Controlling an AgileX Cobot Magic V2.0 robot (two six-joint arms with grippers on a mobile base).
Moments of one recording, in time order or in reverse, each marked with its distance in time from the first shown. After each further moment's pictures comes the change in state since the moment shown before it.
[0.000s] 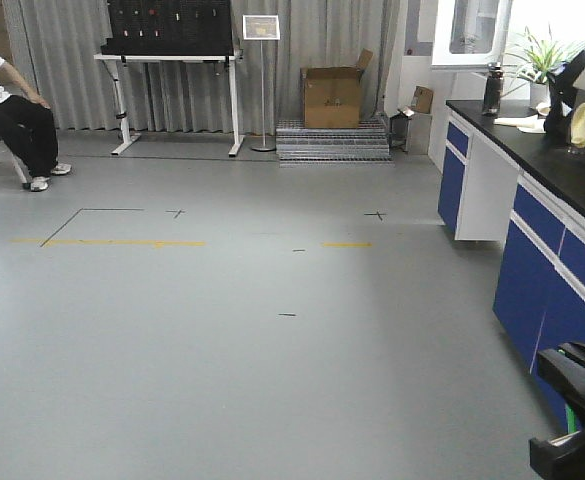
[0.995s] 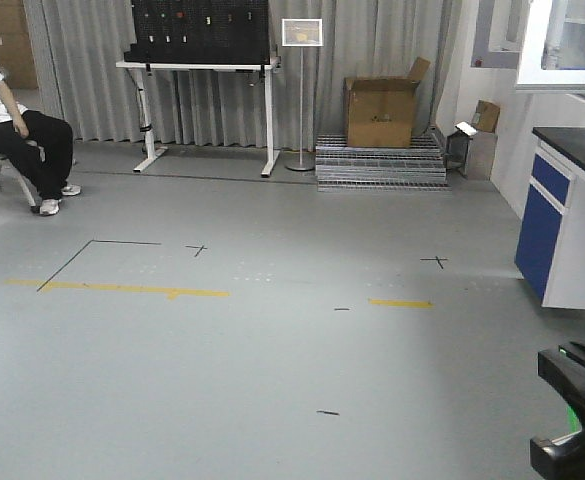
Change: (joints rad) left arm 0.000 0.000 0.000 0.000 0.000 0.000; right arm 0.000 0.000 0.000 0.000 0.001 0.000
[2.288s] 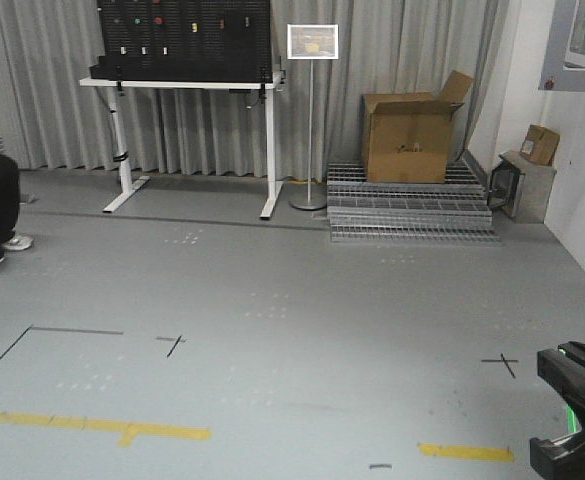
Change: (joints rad) left arm 0.000 0.000 0.000 0.000 0.000 0.000; right arm 0.000 0.000 0.000 0.000 -0.001 0.000
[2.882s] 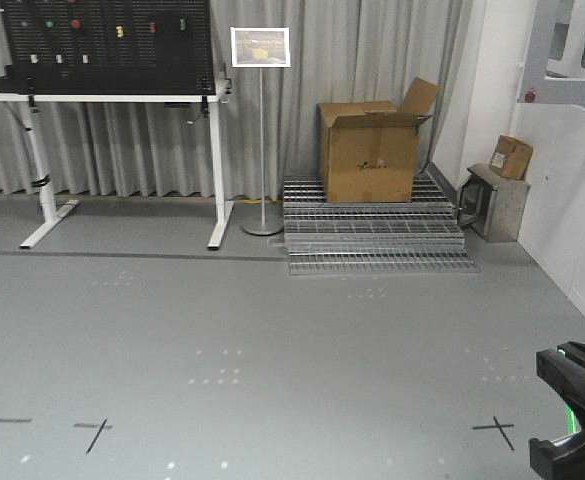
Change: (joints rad) left arm 0.000 0.000 0.000 0.000 0.001 0.000; right arm 0.000 0.000 0.000 0.000 0.000 0.000
